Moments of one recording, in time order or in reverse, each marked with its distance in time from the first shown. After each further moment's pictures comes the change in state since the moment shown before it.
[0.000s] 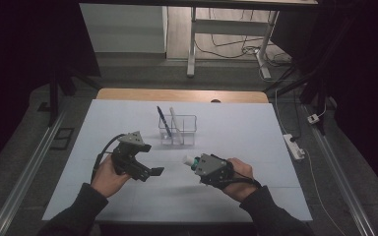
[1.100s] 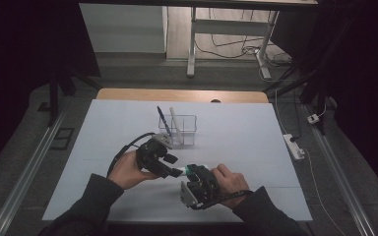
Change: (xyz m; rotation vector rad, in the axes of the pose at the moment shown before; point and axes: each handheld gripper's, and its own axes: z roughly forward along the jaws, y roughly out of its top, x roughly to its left) left arm -0.013 0.045 0.044 0.215 -0.117 0.142; right arm 0.055 0.010 0.016 0.114 -0.206 -0.532
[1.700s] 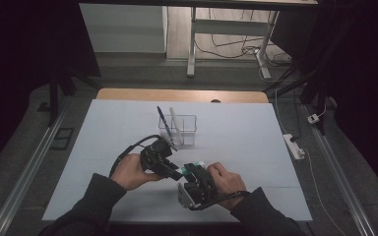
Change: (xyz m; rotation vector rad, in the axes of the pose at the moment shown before) left arm -0.002 0.010 0.014 0.154 -0.094 -0.094; right arm 0.004 0.005 0.004 -0.018 -0.028 -0.034
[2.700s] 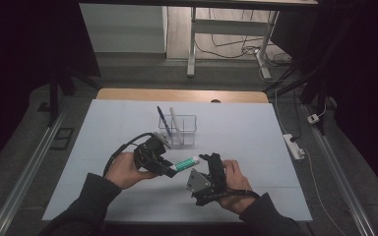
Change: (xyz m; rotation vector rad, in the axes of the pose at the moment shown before) left arm 0.003 -0.009 -0.011 -0.014 0.041 -0.019; right arm -0.017 -0.020 -0.009 0.024 0.113 0.361
